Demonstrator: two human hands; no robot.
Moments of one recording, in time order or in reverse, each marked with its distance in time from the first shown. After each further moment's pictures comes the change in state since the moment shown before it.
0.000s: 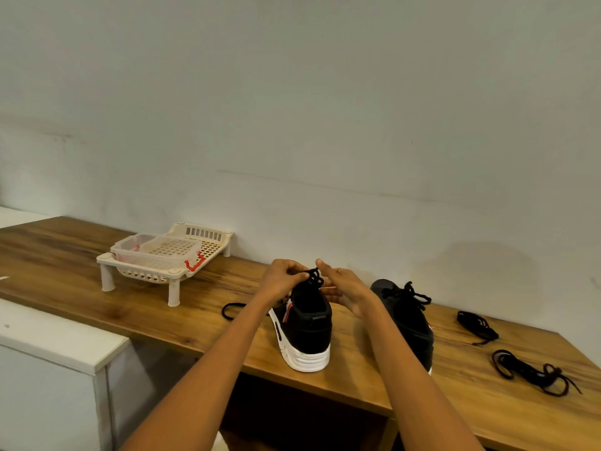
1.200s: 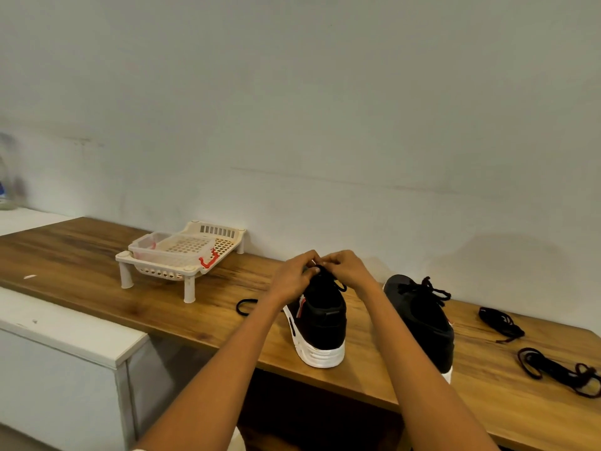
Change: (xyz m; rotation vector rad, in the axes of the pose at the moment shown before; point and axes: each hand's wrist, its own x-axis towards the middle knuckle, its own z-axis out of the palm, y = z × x) left_hand -0.004 -0.001 -0.001 0.298 -0.038 0.196; right_hand 0.012 -0.016 0.014 -0.570 0.071 -0.331
